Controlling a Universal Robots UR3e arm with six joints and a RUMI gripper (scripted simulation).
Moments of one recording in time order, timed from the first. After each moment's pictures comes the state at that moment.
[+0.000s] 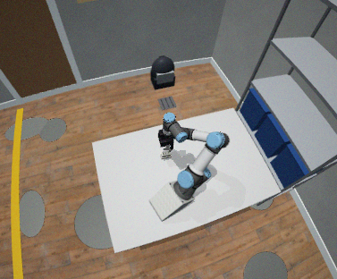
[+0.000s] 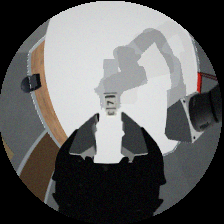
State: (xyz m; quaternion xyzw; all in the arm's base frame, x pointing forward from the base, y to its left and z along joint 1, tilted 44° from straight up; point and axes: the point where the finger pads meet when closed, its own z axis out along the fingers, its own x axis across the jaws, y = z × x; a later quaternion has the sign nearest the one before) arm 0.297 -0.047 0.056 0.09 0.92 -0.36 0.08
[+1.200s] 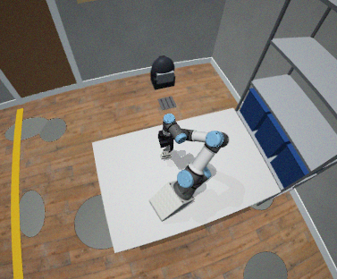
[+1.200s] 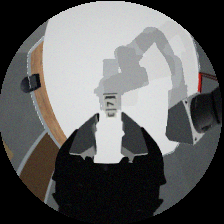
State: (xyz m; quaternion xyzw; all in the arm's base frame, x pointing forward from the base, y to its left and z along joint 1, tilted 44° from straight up) arm 0.298 -0.053 0.049 0.09 0.92 -0.36 0.08
